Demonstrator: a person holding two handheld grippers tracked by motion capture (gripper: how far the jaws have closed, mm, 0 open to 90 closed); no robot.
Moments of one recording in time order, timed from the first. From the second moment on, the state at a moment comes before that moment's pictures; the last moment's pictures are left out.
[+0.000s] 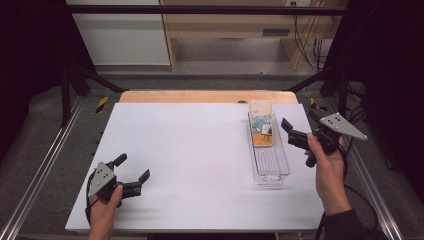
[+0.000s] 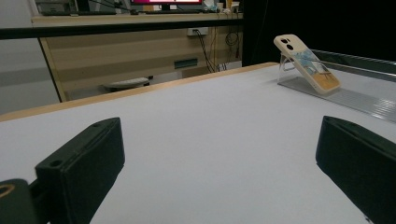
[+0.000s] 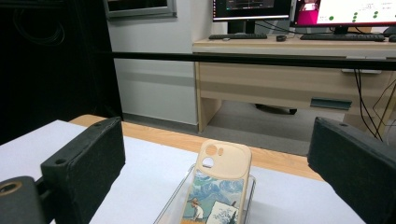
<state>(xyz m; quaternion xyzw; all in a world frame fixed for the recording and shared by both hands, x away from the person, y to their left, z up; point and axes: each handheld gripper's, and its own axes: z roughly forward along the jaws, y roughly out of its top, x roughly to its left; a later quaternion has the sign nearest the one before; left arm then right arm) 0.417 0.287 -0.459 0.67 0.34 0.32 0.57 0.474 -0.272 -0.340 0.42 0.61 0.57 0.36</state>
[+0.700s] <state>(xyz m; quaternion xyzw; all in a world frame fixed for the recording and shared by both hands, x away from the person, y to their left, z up) 0.409 0.287 -0.455 0.67 0.34 0.32 0.58 0.454 -0.293 -0.362 0.43 0.59 0.57 0.37</state>
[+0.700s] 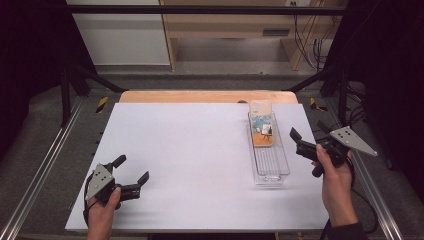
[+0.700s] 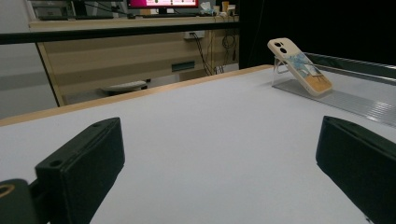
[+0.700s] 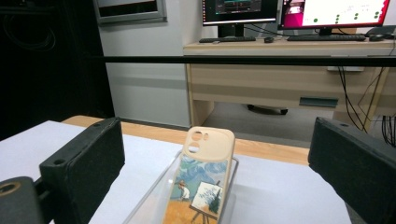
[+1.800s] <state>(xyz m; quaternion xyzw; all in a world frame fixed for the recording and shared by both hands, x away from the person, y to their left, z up) 0.398 0.289 -0.456 0.67 0.34 0.30 0.59 0.406 -0.297 -0.423 0.42 0.59 0.58 0.36</state>
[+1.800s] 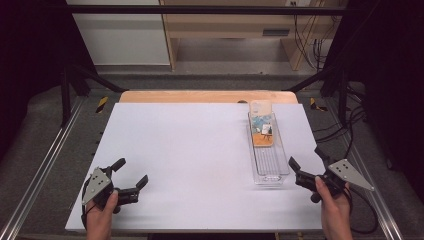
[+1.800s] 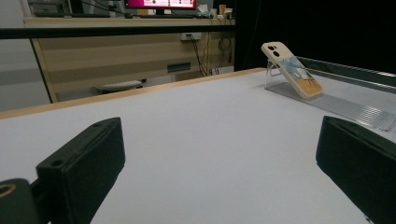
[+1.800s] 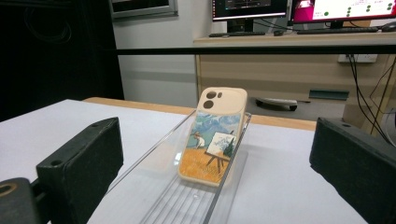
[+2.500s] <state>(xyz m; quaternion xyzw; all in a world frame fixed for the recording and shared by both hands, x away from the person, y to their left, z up) 0.394 0.280 -0.456 0.67 0.33 0.29 0.59 0.398 -0.273 -0.444 0.40 0.61 0.59 0.34</state>
